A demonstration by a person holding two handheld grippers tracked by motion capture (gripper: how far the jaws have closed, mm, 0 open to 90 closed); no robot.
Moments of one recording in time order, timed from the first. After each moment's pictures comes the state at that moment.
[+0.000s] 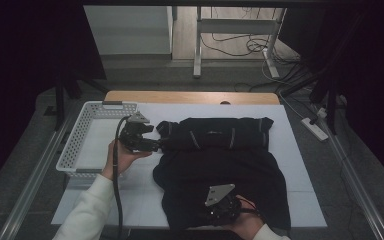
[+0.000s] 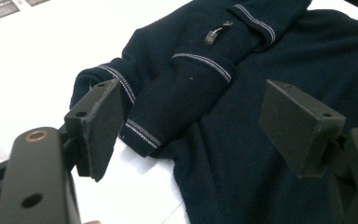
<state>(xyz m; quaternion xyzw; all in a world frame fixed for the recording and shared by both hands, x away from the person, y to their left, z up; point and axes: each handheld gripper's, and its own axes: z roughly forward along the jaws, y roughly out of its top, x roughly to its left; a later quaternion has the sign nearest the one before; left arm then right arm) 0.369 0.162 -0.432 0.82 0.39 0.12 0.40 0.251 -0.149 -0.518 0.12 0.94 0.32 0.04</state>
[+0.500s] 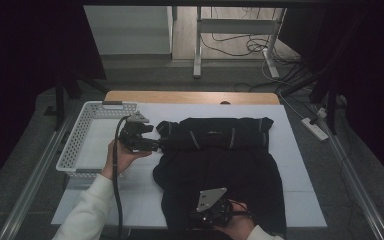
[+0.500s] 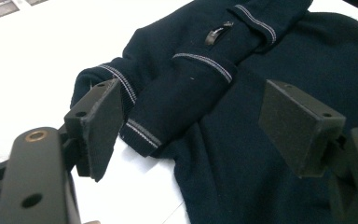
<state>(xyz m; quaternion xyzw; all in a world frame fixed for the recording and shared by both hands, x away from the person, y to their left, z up) 0.369 0.164 -0.432 0.82 0.39 0.12 0.40 0.241 -0.124 -0.517 0.07 0.94 0.34 0.03</state>
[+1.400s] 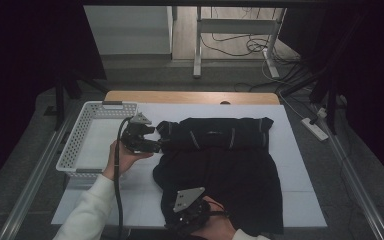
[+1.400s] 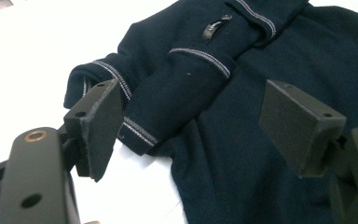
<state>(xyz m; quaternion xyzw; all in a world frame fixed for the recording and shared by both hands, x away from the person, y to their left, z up) 0.370 0.160 -0.436 0.82 0.39 0.12 0.40 0.232 -0.068 -0.515 0.06 0.92 0.38 0.01</state>
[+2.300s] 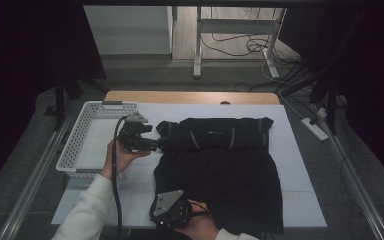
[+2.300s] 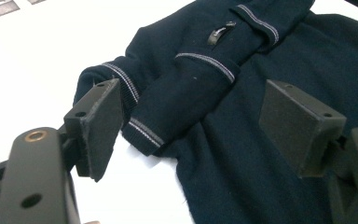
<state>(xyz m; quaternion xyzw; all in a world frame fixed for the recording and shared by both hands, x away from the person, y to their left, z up) 0.370 0.167 -0.434 0.82 0.40 0.12 0.40 0.230 -0.023 -0.516 0.02 0.92 0.38 0.01</state>
